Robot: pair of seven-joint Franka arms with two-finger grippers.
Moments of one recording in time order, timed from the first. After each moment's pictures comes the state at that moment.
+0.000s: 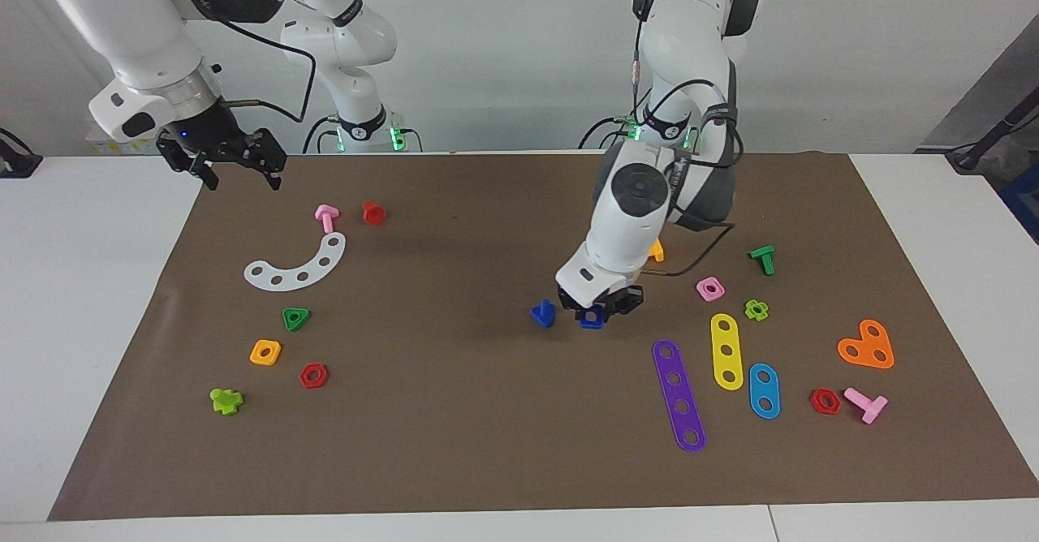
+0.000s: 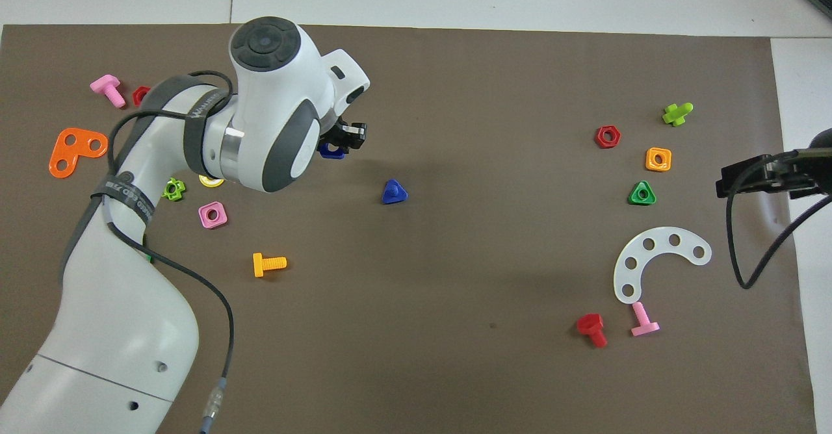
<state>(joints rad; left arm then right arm) -0.50 0.55 0.11 -1.38 -0.12 1.92 -0.20 0.07 -0.01 -0.11 -1.61 0.00 1.55 0.00</state>
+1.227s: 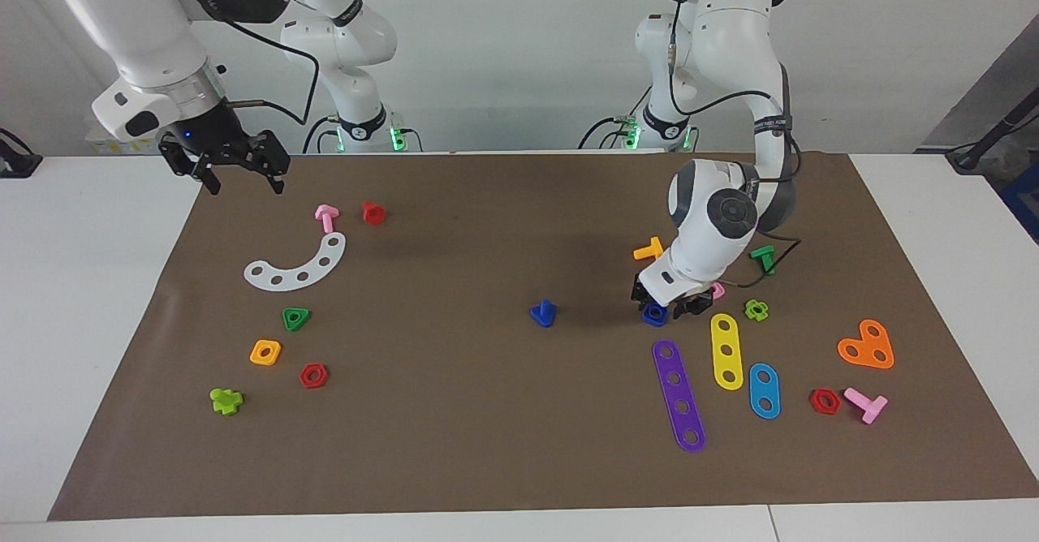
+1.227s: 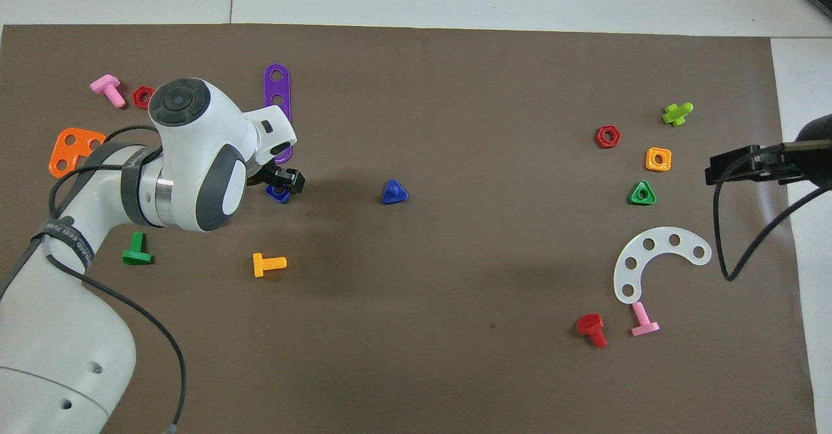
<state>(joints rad) -0.40 0.39 0.12 -1.81 -0.12 2.14 0.11 0.11 -0.01 -0.11 -1.62 0.00 1.63 0.00</state>
